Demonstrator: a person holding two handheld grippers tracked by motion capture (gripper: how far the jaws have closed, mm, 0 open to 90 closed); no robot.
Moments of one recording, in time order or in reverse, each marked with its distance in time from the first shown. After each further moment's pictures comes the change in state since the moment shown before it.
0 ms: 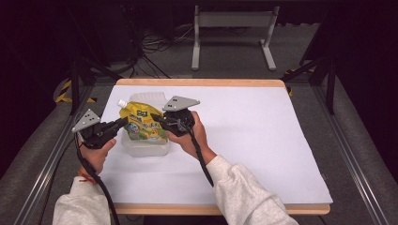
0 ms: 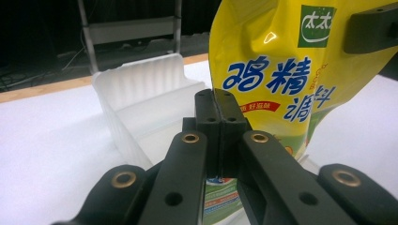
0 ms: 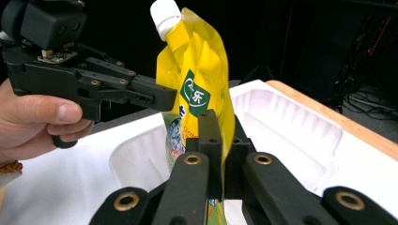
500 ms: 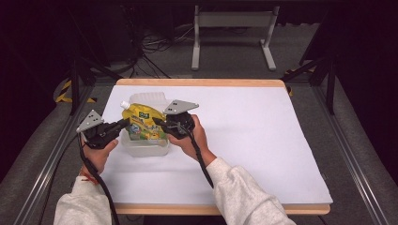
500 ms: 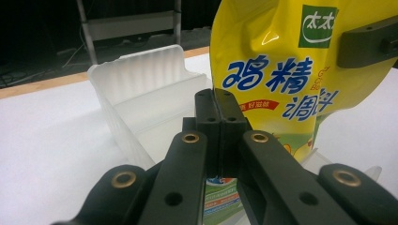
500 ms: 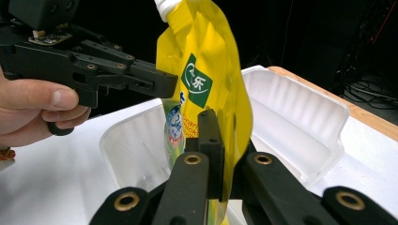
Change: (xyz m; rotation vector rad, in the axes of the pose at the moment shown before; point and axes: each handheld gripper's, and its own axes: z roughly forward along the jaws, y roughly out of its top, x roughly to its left) left arm 0.001 -0.005 0.006 0.006 -0.005 0.013; right arm -0.002 -0.014 0.007 0.033 -0.003 0.003
